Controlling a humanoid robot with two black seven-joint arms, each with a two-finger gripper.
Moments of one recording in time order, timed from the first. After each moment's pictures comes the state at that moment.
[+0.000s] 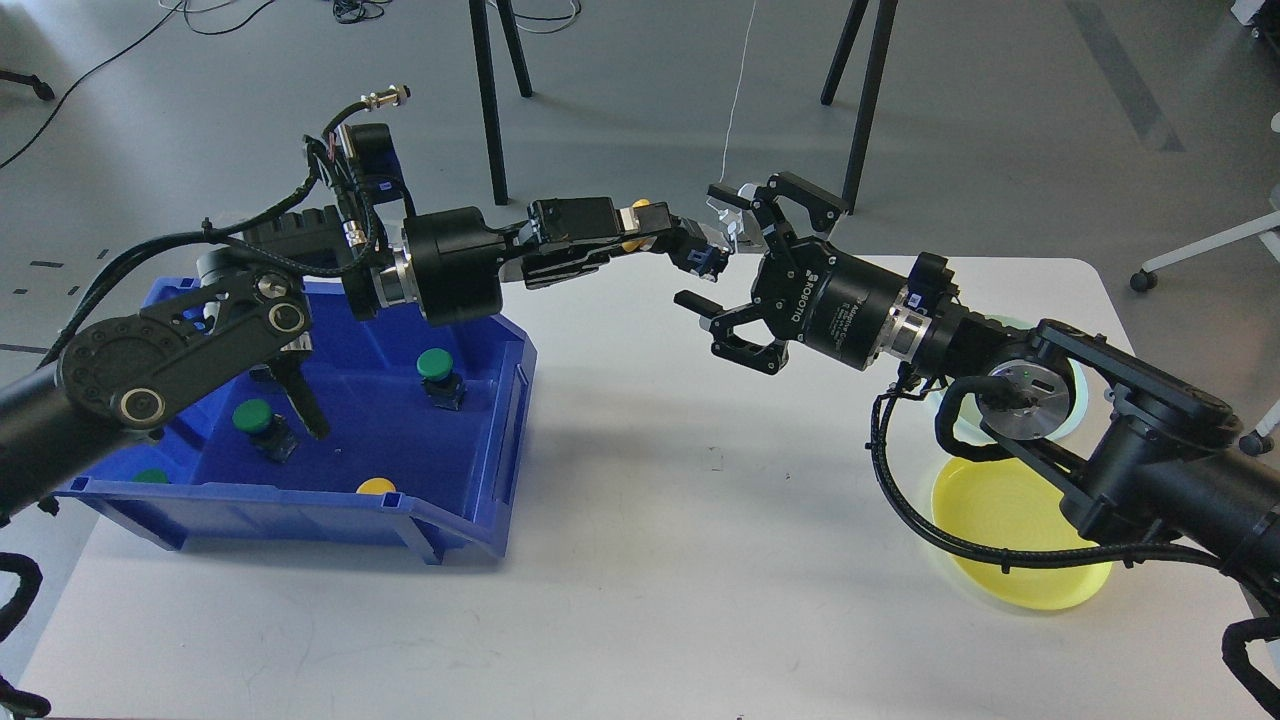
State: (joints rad) left arm -0.91 0.48 -0.49 -1.17 1.05 -0.49 -0.49; right arm 0.78 -0.38 0.52 1.15 -0.03 0.49 0.04
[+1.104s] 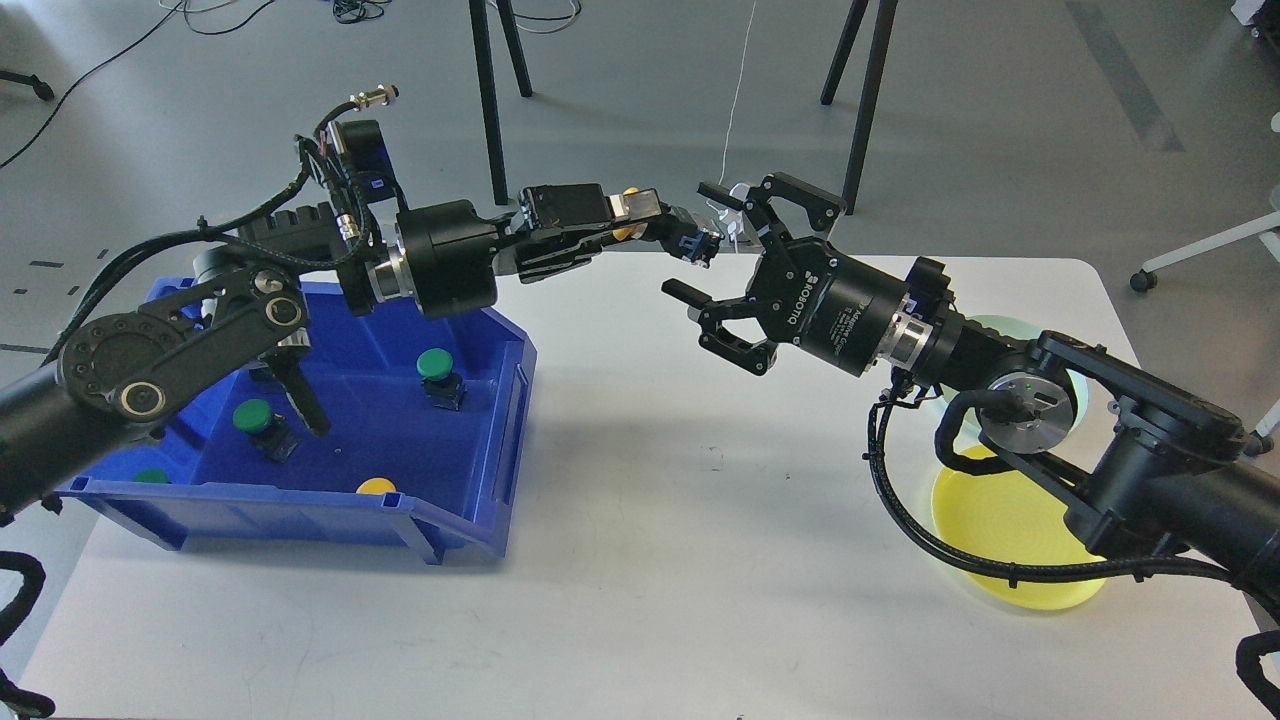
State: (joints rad) left arm -0.91 0.47 -0.49 -1.15 1.02 -0.49 -0.49; right arm 0.76 -0.40 0.52 1.23 -0.01 0.49 0.09
